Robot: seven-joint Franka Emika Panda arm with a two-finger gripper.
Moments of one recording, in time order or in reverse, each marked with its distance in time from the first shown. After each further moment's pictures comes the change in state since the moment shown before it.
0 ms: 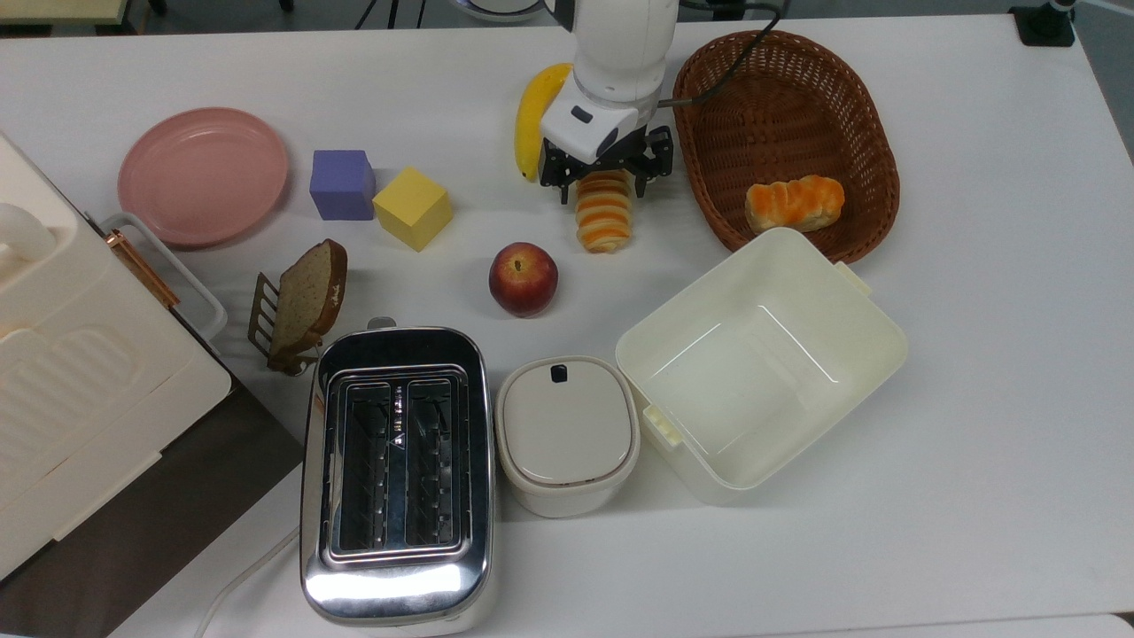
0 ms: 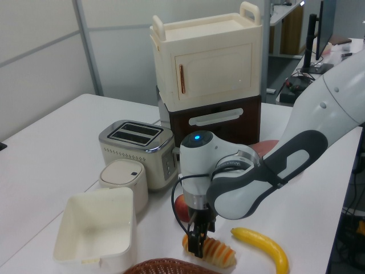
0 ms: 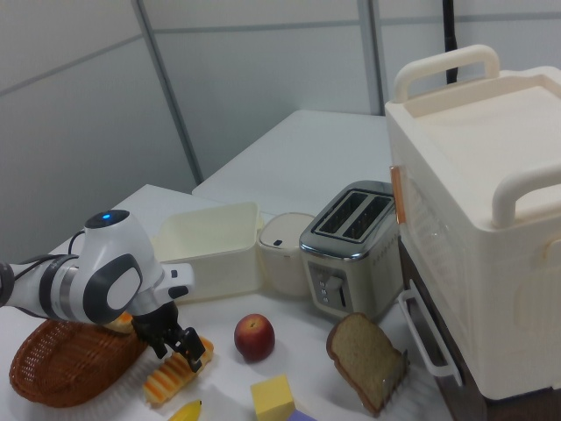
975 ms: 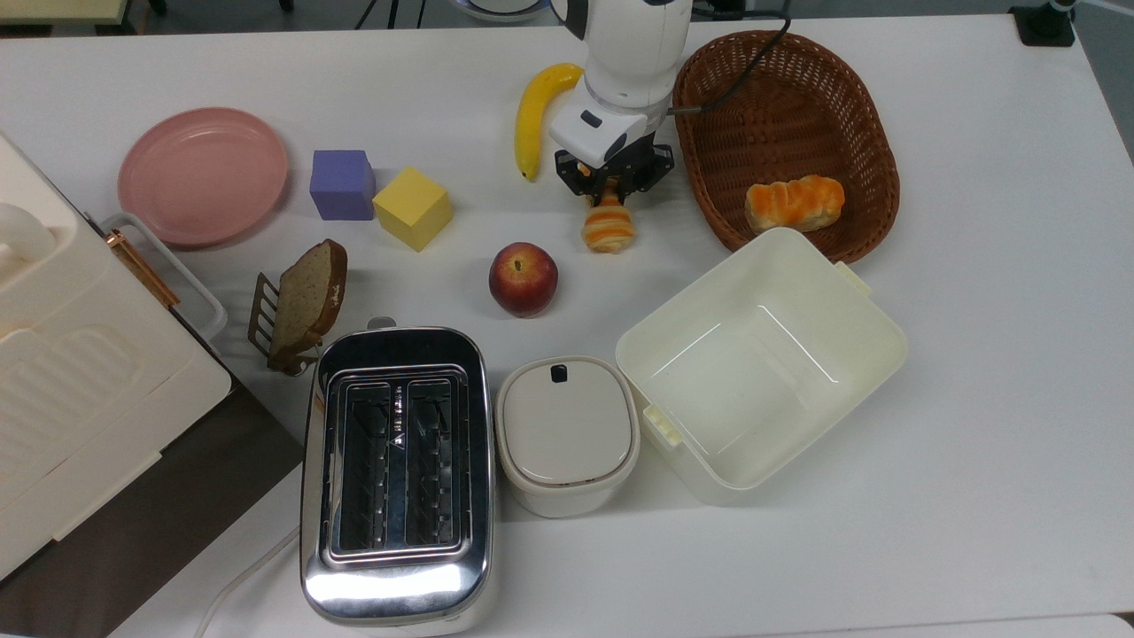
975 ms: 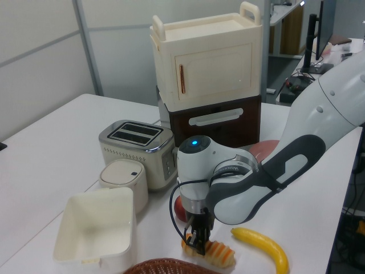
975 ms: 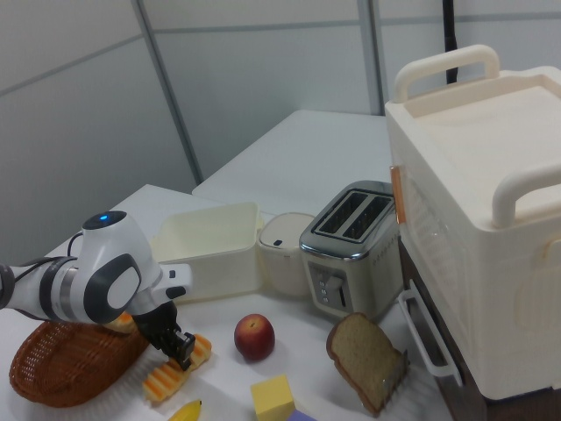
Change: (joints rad) arm 0.014 0.018 0.000 0.008 -0.025 0.016 0.068
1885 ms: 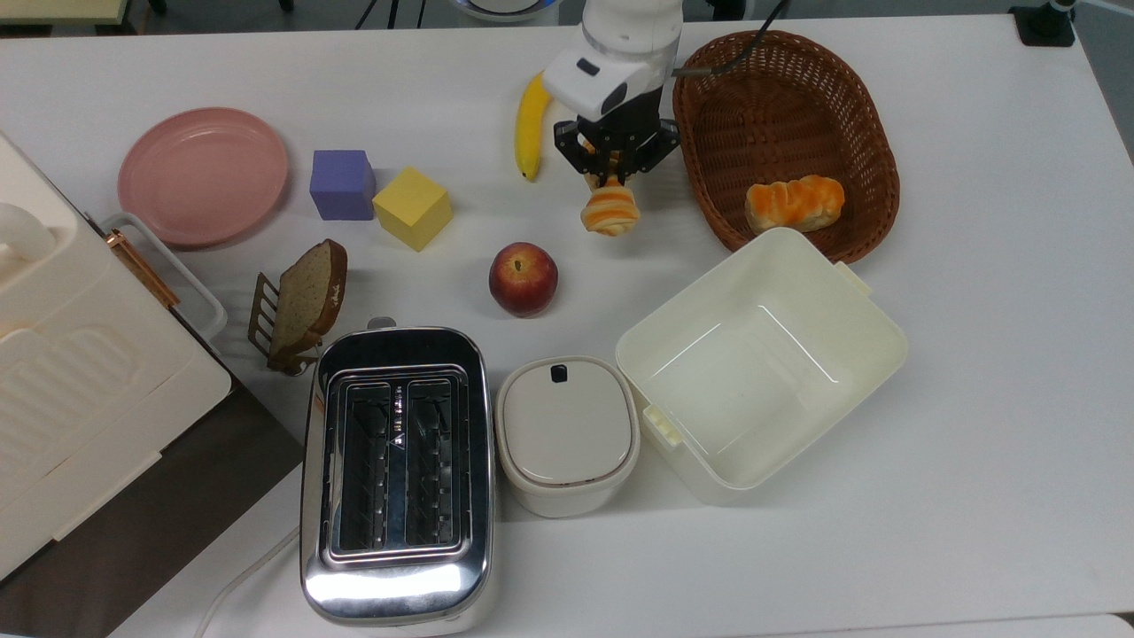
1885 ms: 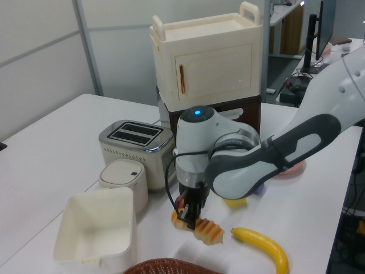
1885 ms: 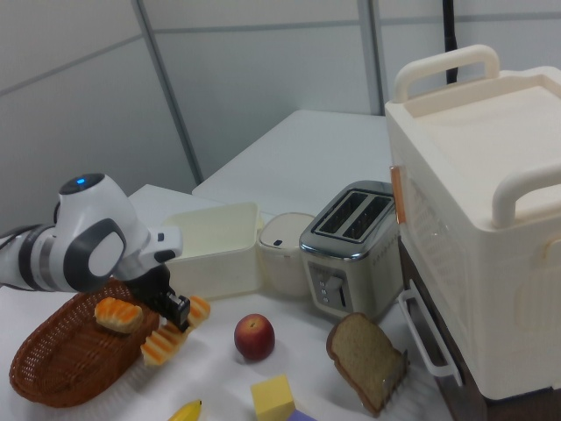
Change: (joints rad) arm -0.005 -0.106 -0.006 0.057 0.000 -0.053 0.025
